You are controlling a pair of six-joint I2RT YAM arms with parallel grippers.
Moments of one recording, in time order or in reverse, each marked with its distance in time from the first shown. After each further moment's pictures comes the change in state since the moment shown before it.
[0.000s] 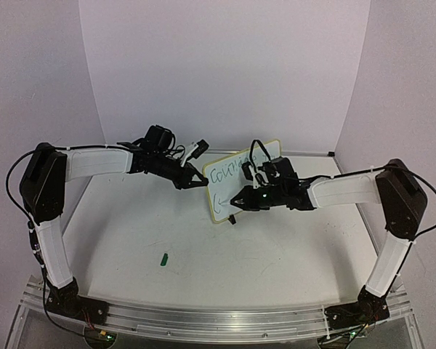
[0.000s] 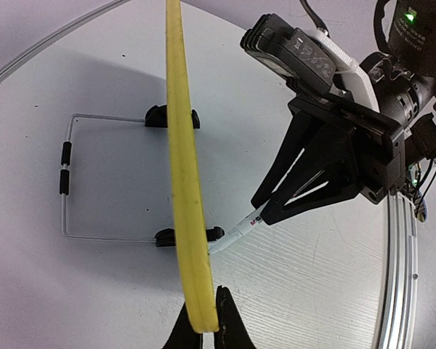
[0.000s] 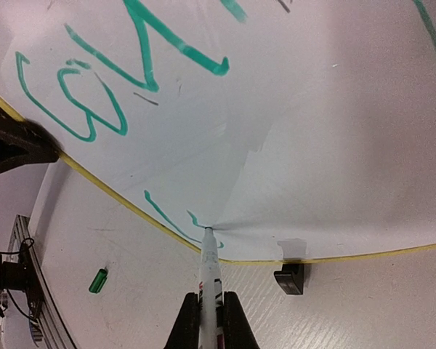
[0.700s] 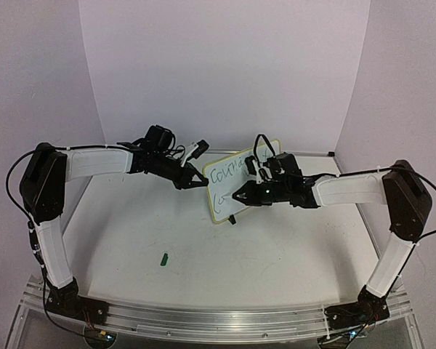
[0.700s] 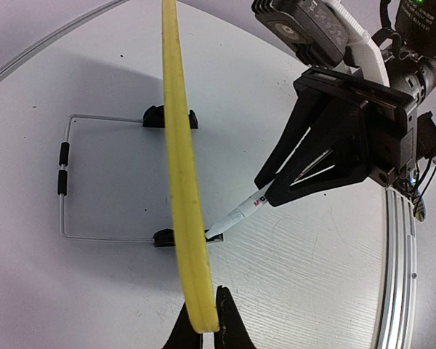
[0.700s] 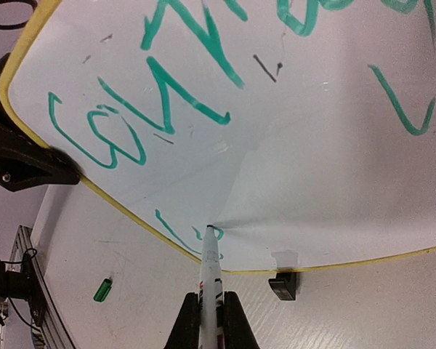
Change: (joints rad) left arm 0.000 0.000 0.000 0.000 0.005 0.001; right arm -0.006 -0.039 -0.003 0.015 -0.004 0.000
